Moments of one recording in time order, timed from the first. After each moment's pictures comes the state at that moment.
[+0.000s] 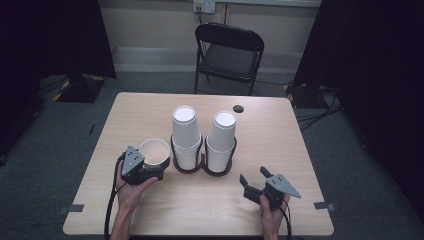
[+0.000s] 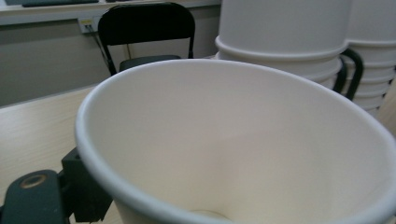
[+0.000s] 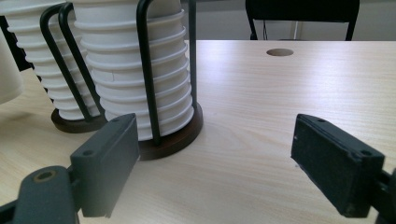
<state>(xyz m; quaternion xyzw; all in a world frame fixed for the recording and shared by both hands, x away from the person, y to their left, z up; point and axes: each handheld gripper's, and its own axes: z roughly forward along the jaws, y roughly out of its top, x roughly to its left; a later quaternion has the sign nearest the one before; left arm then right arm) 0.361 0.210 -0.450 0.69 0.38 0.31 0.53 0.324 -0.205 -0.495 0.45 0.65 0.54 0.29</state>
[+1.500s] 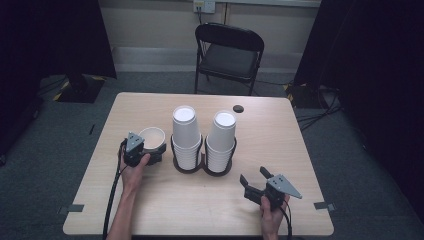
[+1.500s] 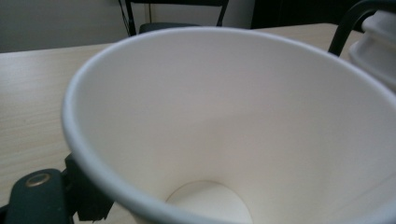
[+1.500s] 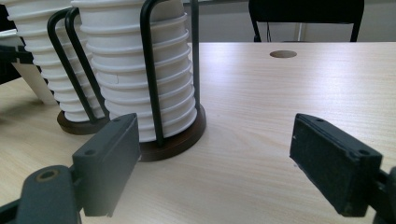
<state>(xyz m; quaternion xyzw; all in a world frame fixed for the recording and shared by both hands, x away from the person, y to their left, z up) 0.431 0.225 -0.485 0.69 0.46 0.28 0.49 0.323 -0.206 -0.495 0.45 0.65 0.54 0.29</state>
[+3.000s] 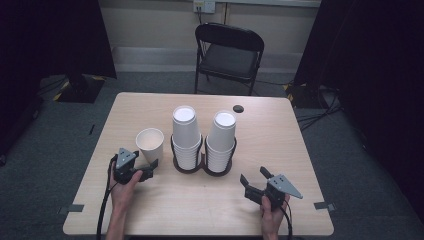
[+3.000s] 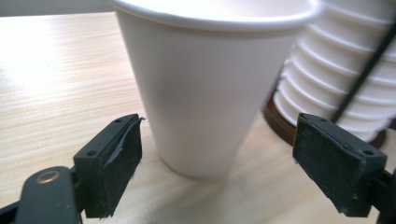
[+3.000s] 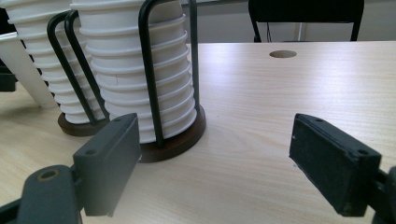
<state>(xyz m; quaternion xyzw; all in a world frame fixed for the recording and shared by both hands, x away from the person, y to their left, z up) 0.372 0.240 -0.490 0.69 0.47 0.27 0.48 0.323 -0.207 -0.495 0.45 0.64 0.55 0.29</state>
